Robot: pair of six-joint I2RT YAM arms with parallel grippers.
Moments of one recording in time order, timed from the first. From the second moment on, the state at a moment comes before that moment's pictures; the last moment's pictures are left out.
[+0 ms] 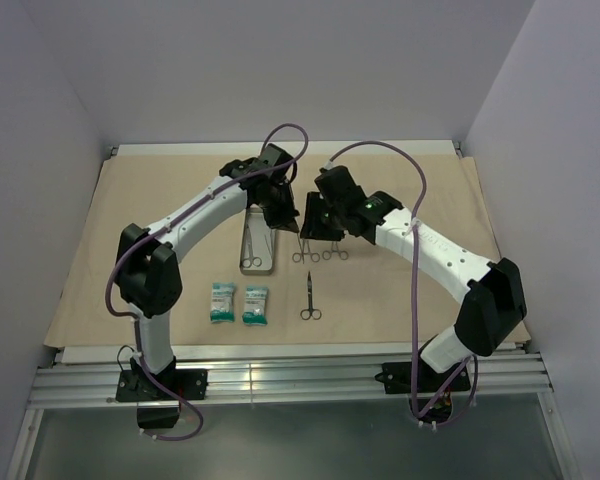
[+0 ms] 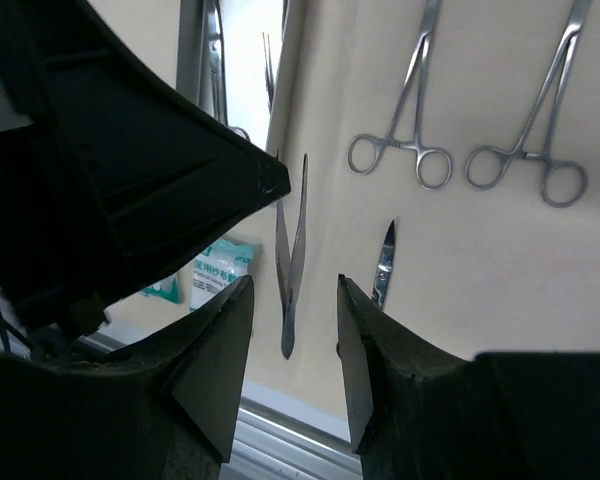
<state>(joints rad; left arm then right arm) -0.64 1.93 1.76 -0.89 0.14 -0.83 0.65 1.50 1.31 -0.66 0.00 0.66</state>
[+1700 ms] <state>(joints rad) -0.50 1.84 1.66 -0.83 0.25 -0.66 0.47 1.27 0.91 -0.73 0.16 0.64</state>
